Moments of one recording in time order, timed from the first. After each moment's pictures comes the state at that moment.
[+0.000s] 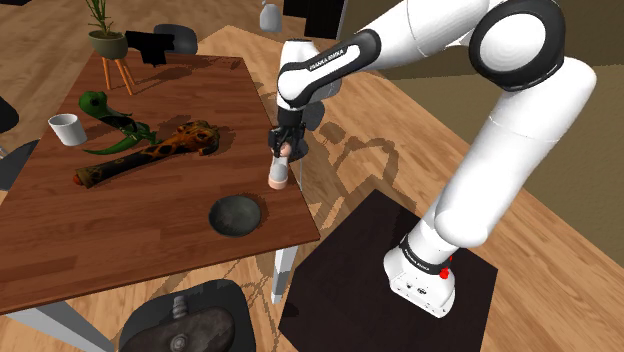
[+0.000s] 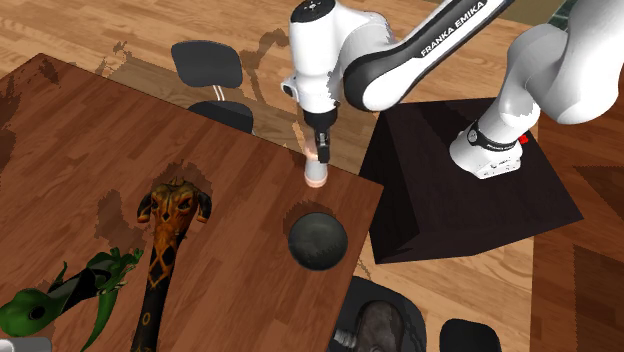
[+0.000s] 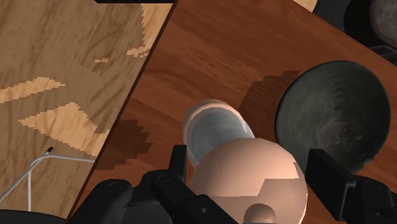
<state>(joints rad) 0.04 0.10 0.01 -2.22 0.11 2.25 0.03</state>
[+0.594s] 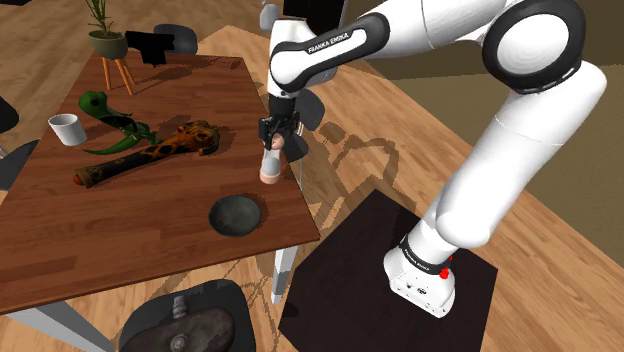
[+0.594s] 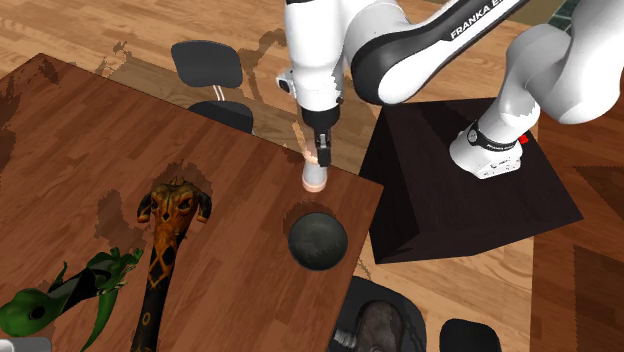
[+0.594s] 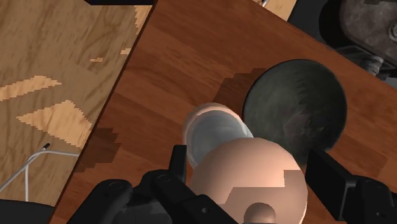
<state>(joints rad) 0.08 0.06 0.04 -2.15 0.10 2.14 0.11</state>
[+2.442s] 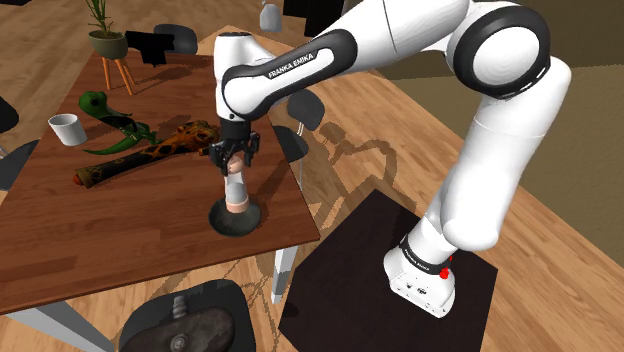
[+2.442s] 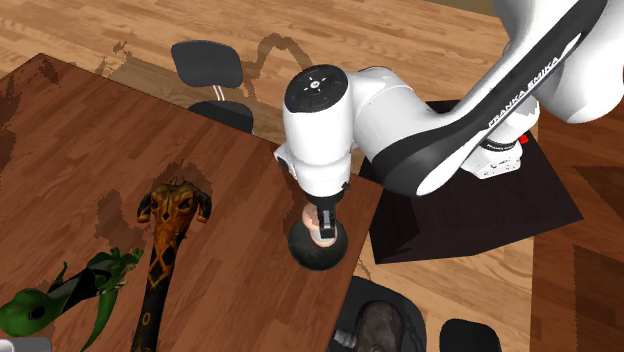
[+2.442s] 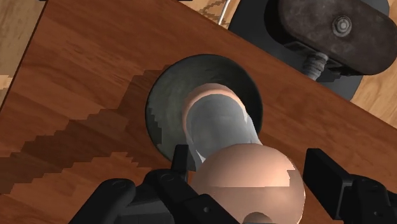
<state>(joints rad) 0.22 0.22 0.16 -2.01 0.08 2.18 0.38</state>
